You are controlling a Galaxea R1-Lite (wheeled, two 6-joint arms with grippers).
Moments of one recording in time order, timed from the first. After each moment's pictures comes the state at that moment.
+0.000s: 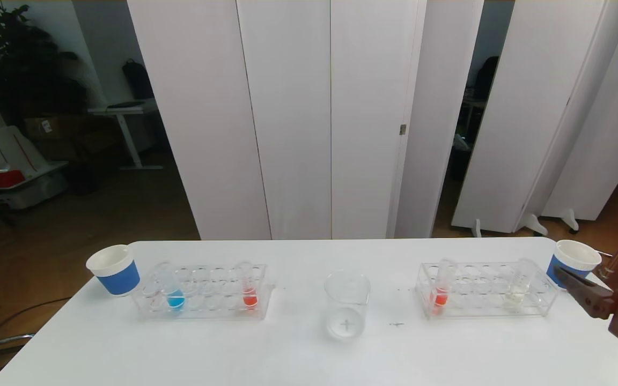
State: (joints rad) left arm 0.00 0.00 0.00 0.01 -0.02 0.05; right arm 0.21 1.14 -0.31 -0.62 -0.16 0.02
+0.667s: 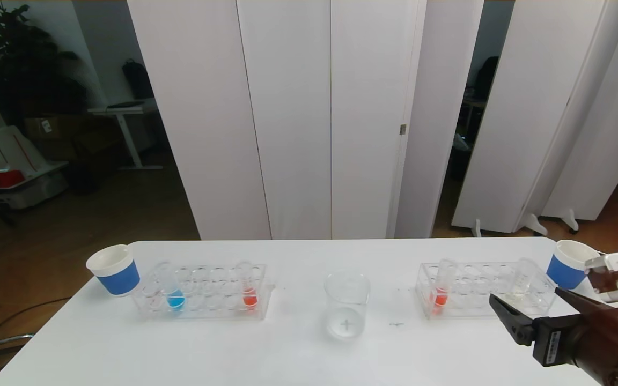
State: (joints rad) left arm 0.00 0.00 0.00 0.01 -0.02 0.05; right arm 0.51 1.41 -0.20 -0.86 -0.41 0.14
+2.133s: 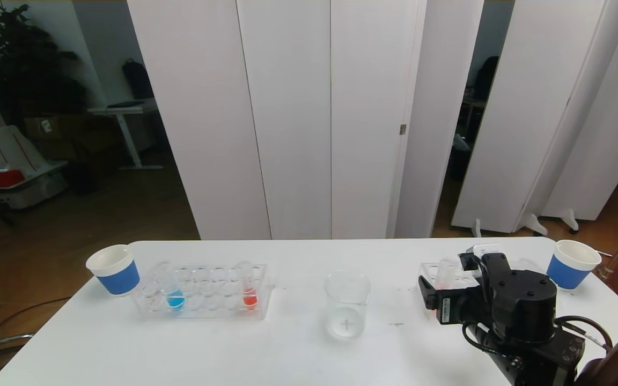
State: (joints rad) left arm 0.00 0.00 0.00 0.01 -0.02 0.05; right arm 0.54 2.00 -0.40 -1.26 -0.50 0.15
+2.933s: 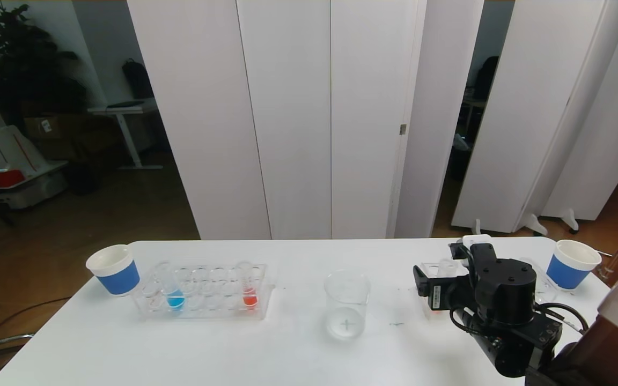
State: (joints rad) left arm 0.00 0.00 0.00 0.01 -0.02 0.05; right arm 0.52 2.06 -0.50 -1.26 -0.50 0.14
